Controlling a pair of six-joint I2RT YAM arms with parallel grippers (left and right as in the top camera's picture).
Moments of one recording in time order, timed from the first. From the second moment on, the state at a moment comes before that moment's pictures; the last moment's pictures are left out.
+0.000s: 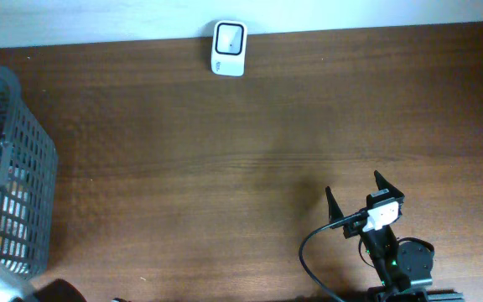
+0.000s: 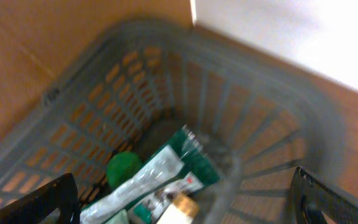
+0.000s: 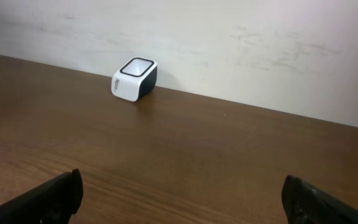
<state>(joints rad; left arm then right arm) 0.69 1.61 1.94 -1.02 -0.02 0.10 0.05 0.01 0.01 -0.05 -0.20 -0.10</state>
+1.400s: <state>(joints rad) 0.74 1.96 1.57 -0.72 0.05 0.72 0.05 0.01 0.01 -0.05 -0.20 -0.10</state>
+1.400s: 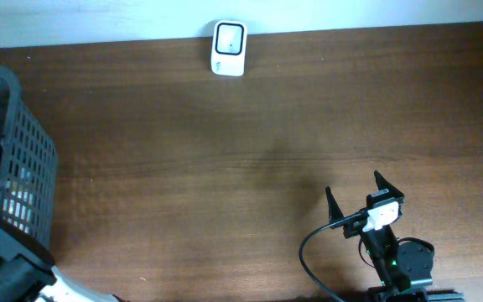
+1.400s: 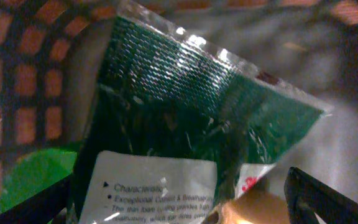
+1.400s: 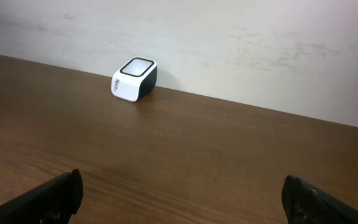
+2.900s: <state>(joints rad) 0.86 2.11 1.63 -0.87 0.05 0.65 0.05 0.01 0.01 -0.05 -0.20 -0.10</state>
